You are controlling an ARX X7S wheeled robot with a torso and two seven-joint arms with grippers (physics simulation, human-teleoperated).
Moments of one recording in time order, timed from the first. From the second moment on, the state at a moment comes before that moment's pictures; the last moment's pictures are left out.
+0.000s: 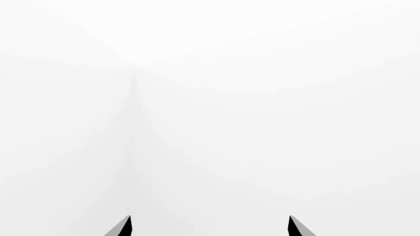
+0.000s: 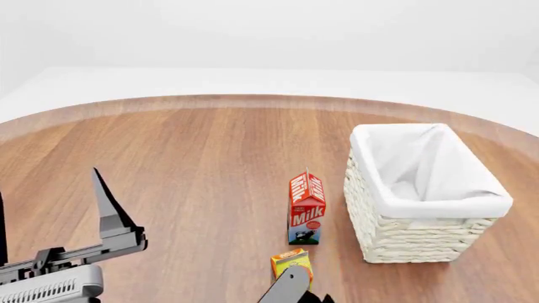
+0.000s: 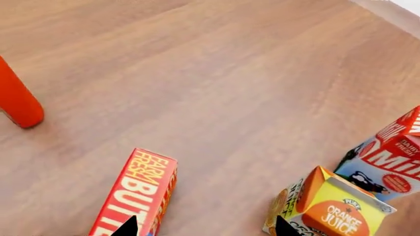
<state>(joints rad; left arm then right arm) 0.14 -0.43 0.10 0.58 -0.04 0.16 -0.60 0.71 0.40 -0.95 -0.82 1.86 1.10 1.41</state>
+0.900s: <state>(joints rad) 0.15 -0.45 0.09 0.58 -0.07 0.17 -0.60 0.58 0.23 -1.03 -0.72 1.69 1.01 1.37</state>
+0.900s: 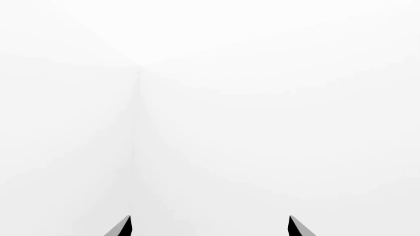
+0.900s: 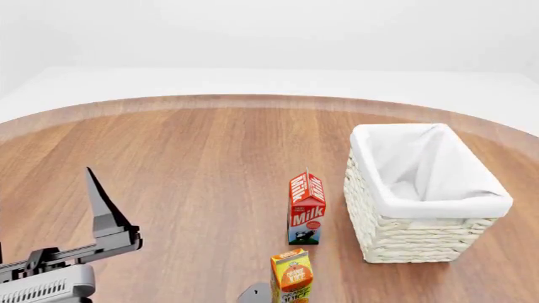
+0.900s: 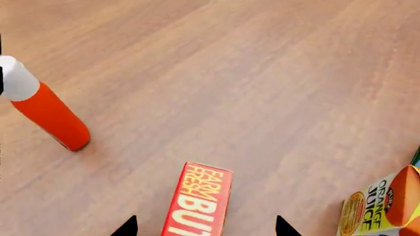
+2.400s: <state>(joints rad) 0.15 -0.46 0.08 0.58 -0.08 0.17 -0.62 0.40 0.21 -1.06 -0.57 1.48 0.86 1.26</state>
